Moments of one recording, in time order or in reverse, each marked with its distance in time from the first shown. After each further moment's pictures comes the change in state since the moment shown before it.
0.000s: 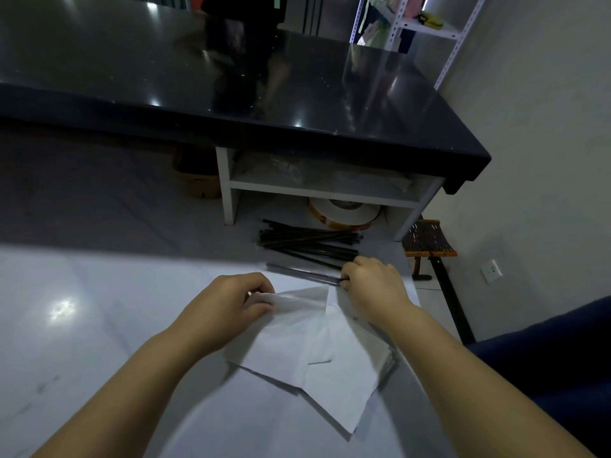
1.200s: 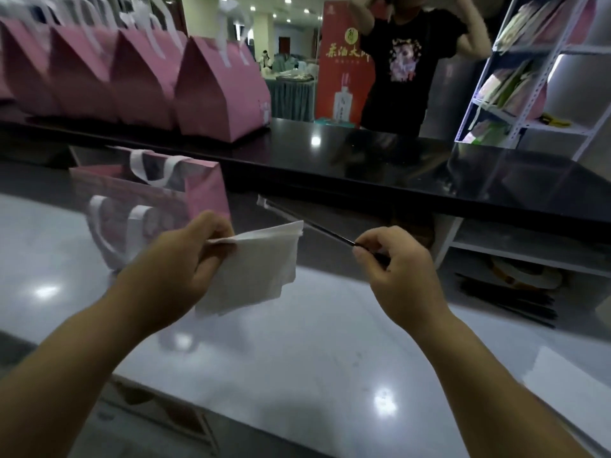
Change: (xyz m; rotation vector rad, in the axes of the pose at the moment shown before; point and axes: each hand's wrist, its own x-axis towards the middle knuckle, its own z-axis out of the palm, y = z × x) left_hand -0.311 -0.126 -0.322 0.302 0.622 0.077; right_hand -0.062 -0.404 -0.155 0.696 0.659 -0.372
